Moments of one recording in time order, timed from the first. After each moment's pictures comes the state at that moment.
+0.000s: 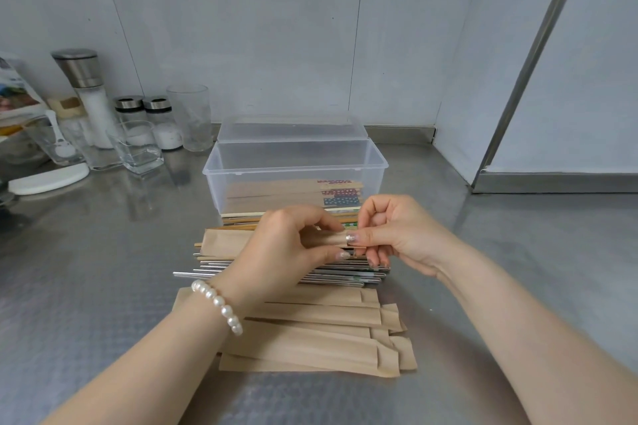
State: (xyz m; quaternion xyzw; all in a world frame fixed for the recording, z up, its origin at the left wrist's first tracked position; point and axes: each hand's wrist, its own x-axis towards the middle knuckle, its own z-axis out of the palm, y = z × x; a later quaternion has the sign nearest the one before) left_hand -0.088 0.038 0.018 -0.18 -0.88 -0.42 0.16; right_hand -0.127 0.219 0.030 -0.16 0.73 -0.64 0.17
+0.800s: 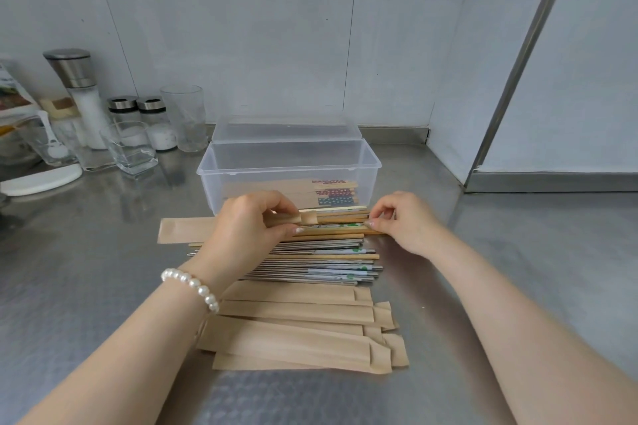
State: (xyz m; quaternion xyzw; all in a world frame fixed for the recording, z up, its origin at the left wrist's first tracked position) left_hand -0.100 0.014 0.022 -0.07 -0.90 -0.37 0.19; right_hand -0.180 0.247 -0.005 -0.13 0.94 -0.30 -0.05
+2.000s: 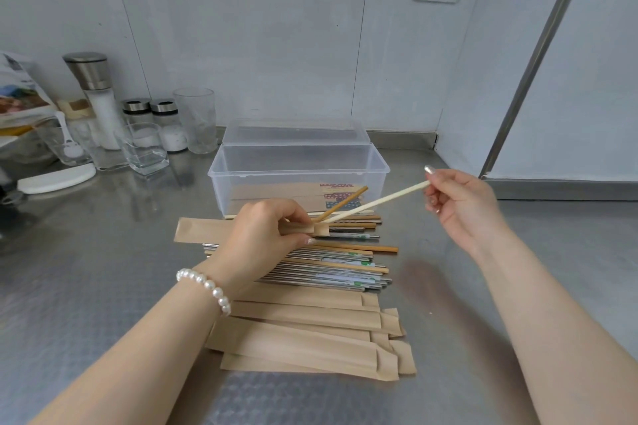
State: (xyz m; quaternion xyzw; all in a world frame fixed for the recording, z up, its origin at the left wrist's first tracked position) left_hand -0.100 0.016 0.019 -0.09 -0.92 -0.35 0.16; right_hand -0.174 0.275 0.027 -0.02 0.59 -0.80 -0.07
